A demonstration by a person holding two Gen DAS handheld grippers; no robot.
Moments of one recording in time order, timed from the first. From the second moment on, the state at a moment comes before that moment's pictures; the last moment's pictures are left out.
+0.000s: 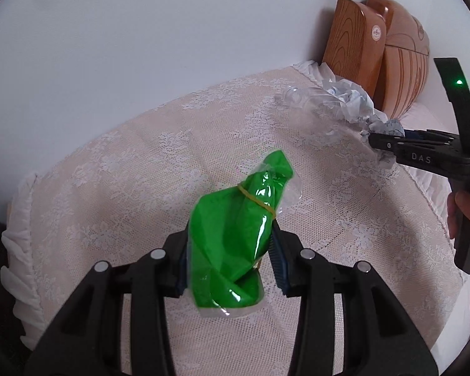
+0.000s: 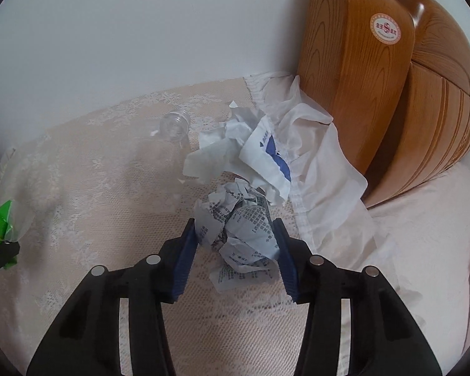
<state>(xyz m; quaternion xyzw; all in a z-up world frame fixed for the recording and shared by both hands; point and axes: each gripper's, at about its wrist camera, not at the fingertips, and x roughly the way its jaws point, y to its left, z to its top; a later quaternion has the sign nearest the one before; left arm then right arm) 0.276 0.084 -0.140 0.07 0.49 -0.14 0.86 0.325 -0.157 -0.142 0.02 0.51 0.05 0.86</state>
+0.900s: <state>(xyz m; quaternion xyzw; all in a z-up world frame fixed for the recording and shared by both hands) 0.027 -0.053 -0.105 0.11 0.52 -0.28 0.80 -0.036 -0.240 -0.096 0.18 0.51 0.04 0.84</state>
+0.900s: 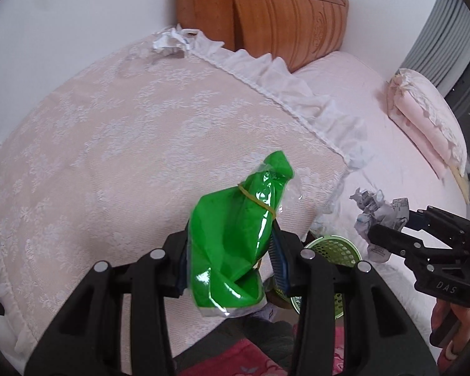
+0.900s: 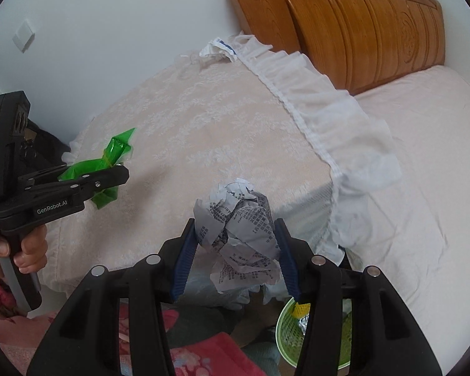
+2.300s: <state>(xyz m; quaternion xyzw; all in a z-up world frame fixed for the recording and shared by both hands) -0.119 -0.191 -0.135 0.26 0.50 -0.44 0.70 -0.184 -0.327 -0.215 0.28 0.58 -0.09 0.76</state>
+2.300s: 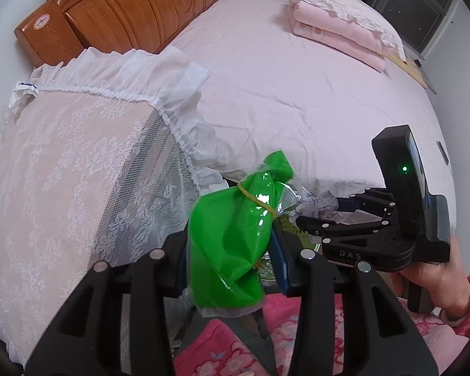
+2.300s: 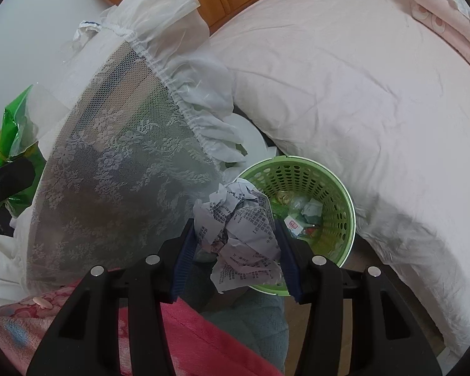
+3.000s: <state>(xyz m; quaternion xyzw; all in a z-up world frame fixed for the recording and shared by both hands) -0.121 -0.192 -0.139 0.26 0.51 -0.43 0.70 -0.179 -0.318 -0.224 0.22 0.62 -0.11 0.75</state>
